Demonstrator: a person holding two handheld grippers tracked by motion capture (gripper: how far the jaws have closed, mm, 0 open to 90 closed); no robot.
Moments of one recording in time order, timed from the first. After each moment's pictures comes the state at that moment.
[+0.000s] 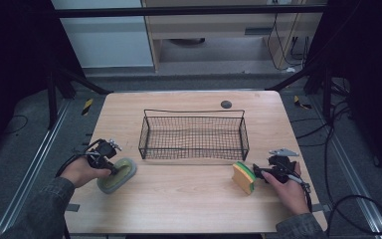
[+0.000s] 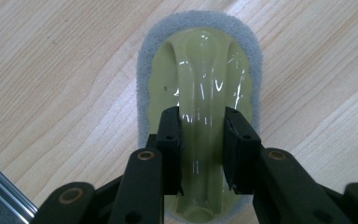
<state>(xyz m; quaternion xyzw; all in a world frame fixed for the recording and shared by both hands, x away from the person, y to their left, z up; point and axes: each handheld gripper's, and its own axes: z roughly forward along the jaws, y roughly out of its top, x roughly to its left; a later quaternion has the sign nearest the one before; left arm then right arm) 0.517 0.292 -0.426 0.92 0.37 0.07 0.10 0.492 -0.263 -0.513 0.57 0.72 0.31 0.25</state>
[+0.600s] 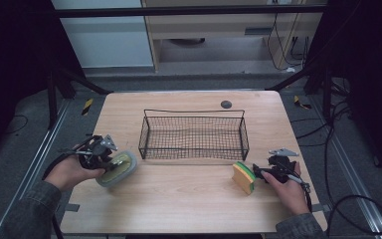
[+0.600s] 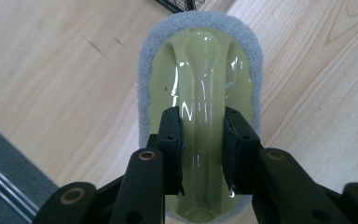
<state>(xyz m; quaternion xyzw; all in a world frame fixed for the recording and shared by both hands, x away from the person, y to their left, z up) 0.493 0.289 -0.374 0.94 0.27 0.13 0.13 0.492 -0.262 -0.513 0.58 0.72 0.31 0.24</state>
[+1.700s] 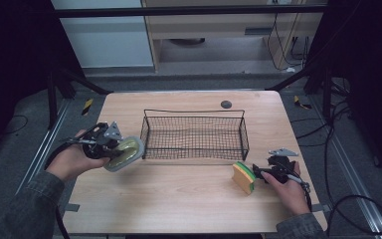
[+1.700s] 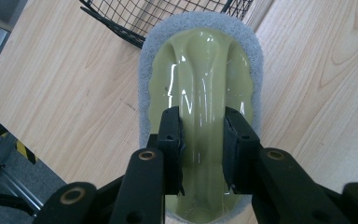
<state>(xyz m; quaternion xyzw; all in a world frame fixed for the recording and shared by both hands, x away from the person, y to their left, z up) 0.500 0.265 -0.338 0.95 0.22 0.18 0.16 0.492 -0.262 -0.513 0.57 0.72 0.31 0.25</state>
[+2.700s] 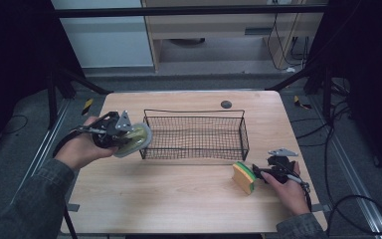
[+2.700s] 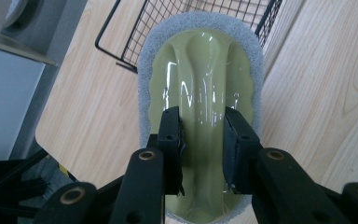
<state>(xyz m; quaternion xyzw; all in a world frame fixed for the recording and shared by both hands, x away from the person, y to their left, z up) 0.514 0.232 -0.311 0.95 0.16 0.24 0.15 0.492 -0.261 -0.513 0.57 0.72 0.31 0.25</state>
